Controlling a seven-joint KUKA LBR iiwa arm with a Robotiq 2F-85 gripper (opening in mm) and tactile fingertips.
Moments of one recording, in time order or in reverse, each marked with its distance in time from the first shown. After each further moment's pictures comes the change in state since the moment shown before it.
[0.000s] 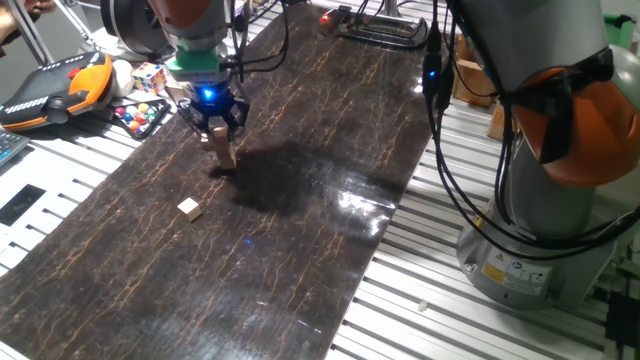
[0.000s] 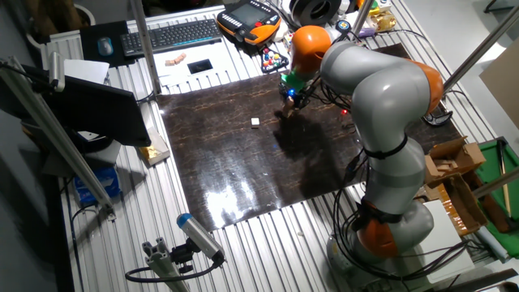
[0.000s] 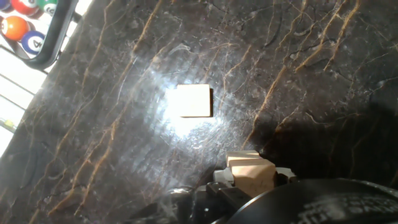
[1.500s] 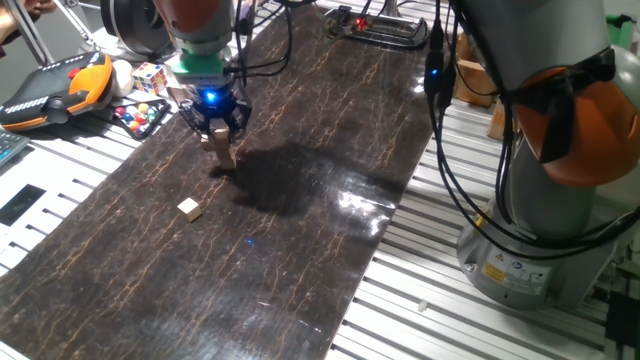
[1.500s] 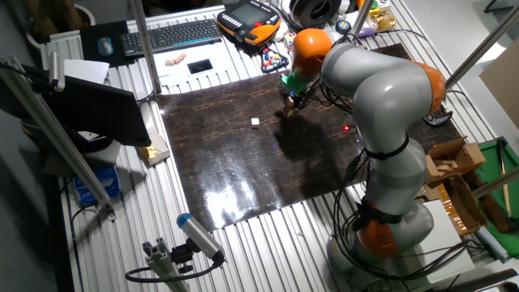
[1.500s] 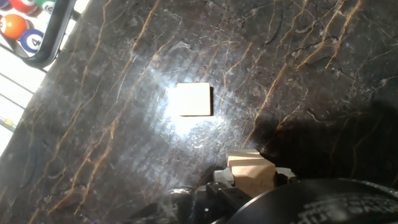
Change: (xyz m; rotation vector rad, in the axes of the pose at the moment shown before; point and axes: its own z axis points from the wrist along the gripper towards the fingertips) arm 0.000 0.000 0.002 -0.026 -0.012 0.023
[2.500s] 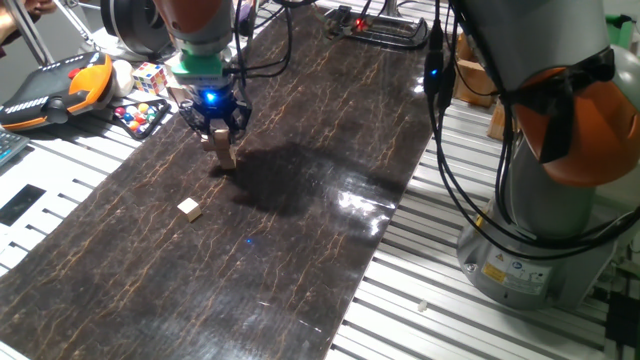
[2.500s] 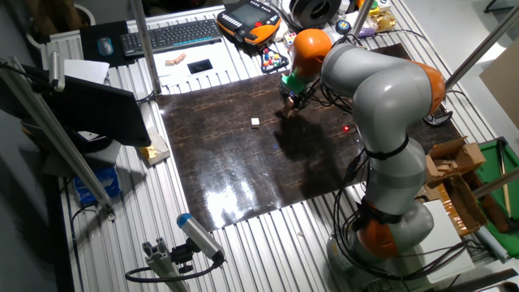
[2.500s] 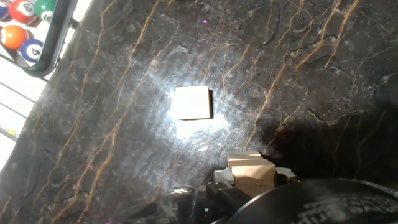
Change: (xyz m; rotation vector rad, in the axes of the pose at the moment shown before) arm 0.000 0.000 0.002 0.005 0.000 0.017
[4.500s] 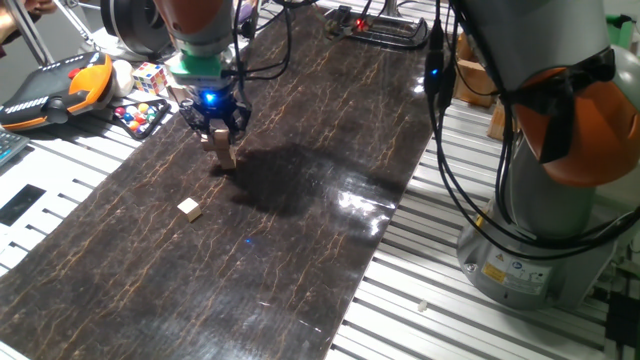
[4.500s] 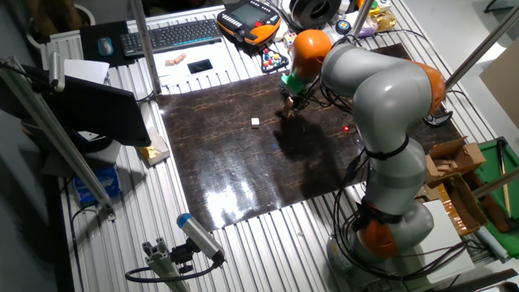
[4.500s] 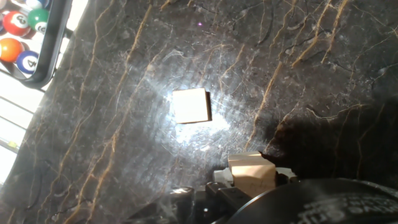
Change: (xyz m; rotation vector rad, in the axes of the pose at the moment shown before) arm -0.001 0.000 0.000 -0.009 -0.006 0.045
